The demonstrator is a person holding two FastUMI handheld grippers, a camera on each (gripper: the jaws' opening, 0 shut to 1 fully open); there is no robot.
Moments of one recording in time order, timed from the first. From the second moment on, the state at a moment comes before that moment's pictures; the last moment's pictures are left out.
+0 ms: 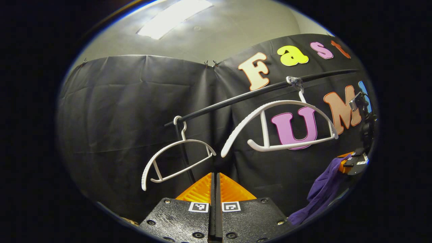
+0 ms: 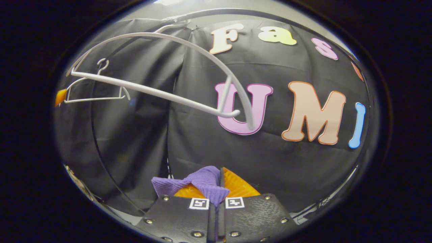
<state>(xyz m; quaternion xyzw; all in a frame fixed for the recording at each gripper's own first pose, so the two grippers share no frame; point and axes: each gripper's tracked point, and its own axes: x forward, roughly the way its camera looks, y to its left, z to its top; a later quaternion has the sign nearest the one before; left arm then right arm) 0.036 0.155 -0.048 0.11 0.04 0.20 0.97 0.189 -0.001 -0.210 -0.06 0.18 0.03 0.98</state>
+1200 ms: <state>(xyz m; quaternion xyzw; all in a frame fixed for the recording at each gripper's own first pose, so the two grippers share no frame) 0.025 0.145 -0.053 0.08 0.03 0.18 0.98 0.110 0.038 -0.366 -0.11 0.43 0.09 0.89</state>
